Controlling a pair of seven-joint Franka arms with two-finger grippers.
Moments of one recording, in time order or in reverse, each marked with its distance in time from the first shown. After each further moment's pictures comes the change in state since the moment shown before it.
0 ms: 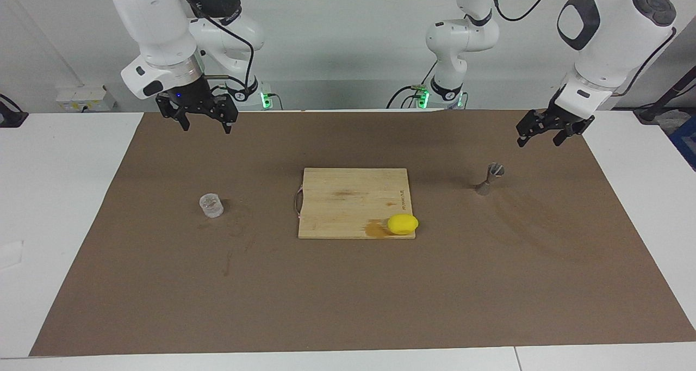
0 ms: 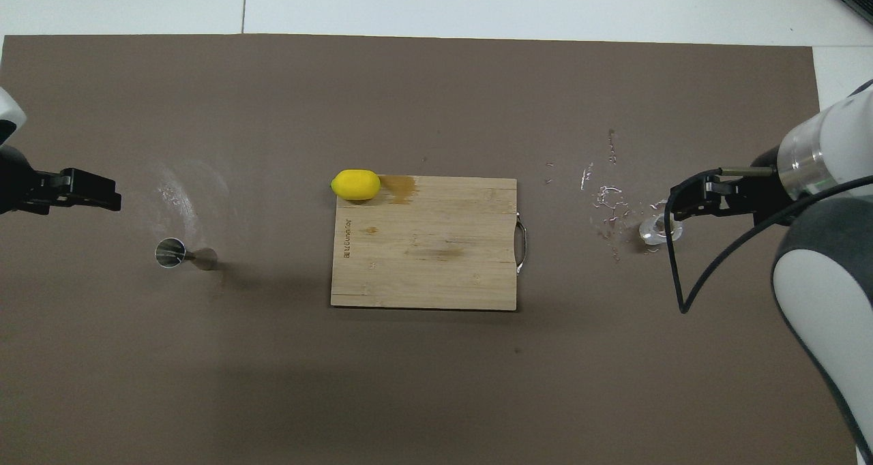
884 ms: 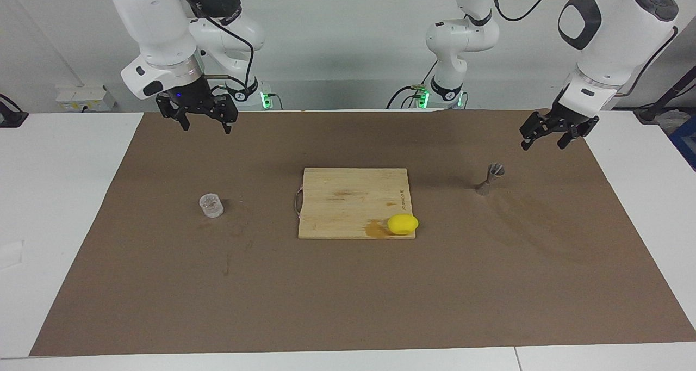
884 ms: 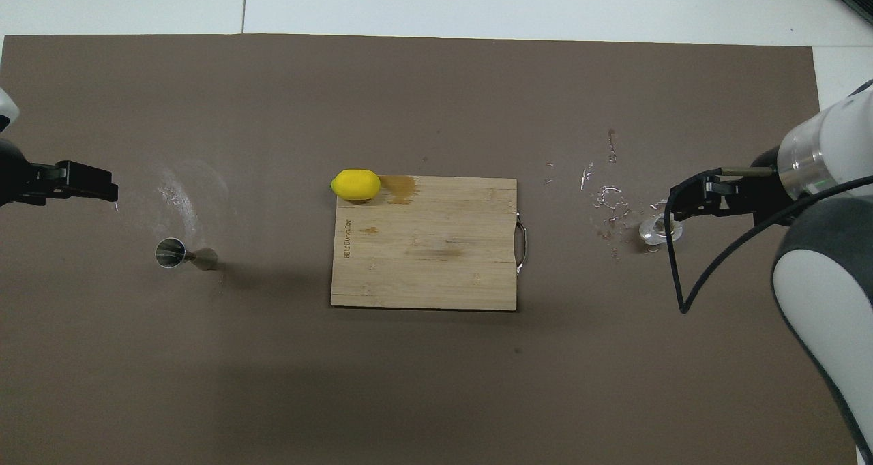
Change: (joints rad) left arm 0.000 -0.002 0.003 -0.020 0.000 0.112 0.000; right arm 0.000 0.000 0.000 0.000 0.000 0.000 0.000
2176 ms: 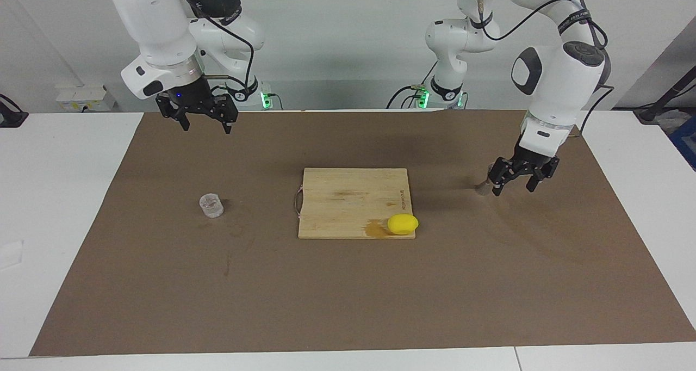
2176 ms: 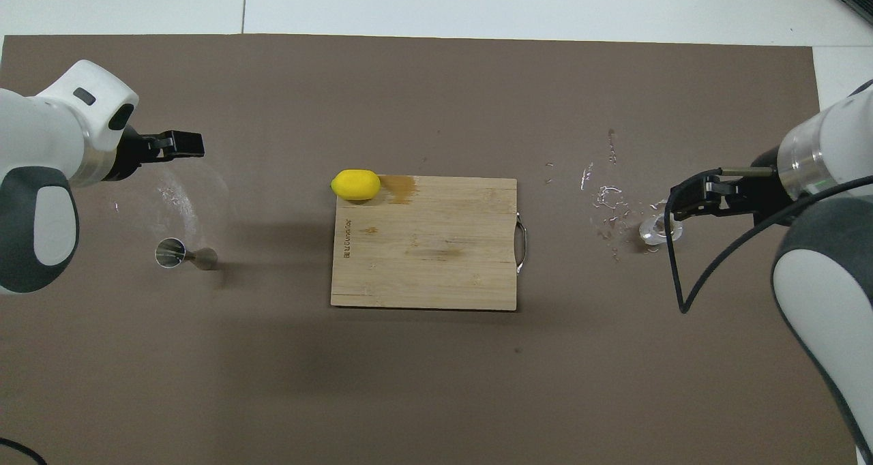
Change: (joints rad) left arm -0.109 0.080 -0.013 -0.156 0.000 0.401 -0.199; right arm 0.000 0.000 0.000 0.000 0.000 0.000 0.000
